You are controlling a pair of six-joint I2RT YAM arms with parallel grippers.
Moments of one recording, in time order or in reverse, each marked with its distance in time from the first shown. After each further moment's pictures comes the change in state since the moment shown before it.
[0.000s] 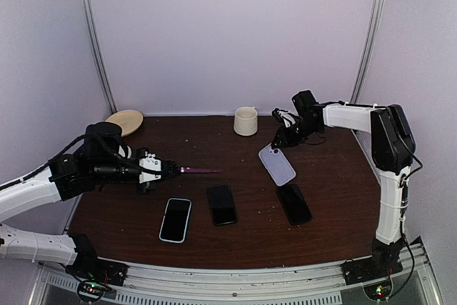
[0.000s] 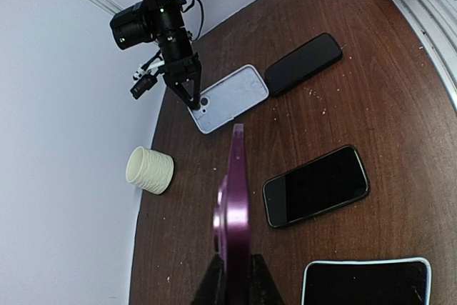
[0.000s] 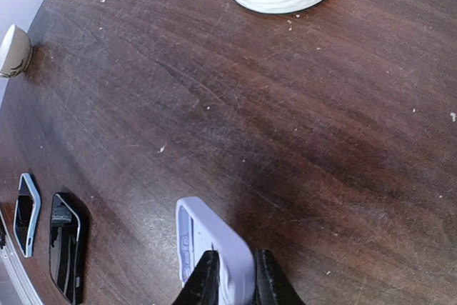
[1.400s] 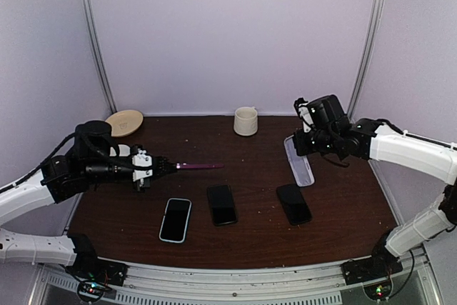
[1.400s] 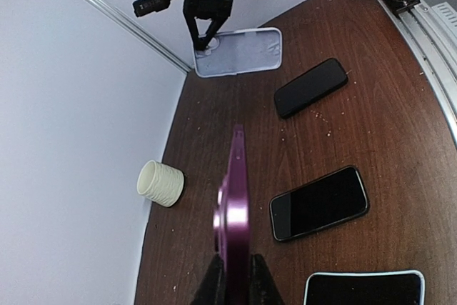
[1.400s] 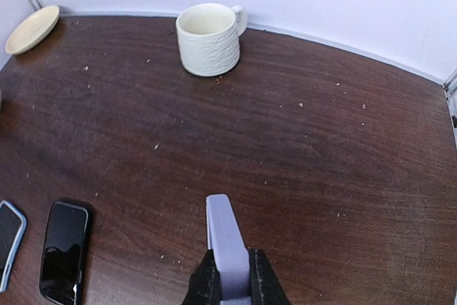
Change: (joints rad) left arm 0.000 -0.066 0.000 0.008 0.032 -0.041; right arm 0.347 -0.716 -0.518 0.107 0.746 0.191
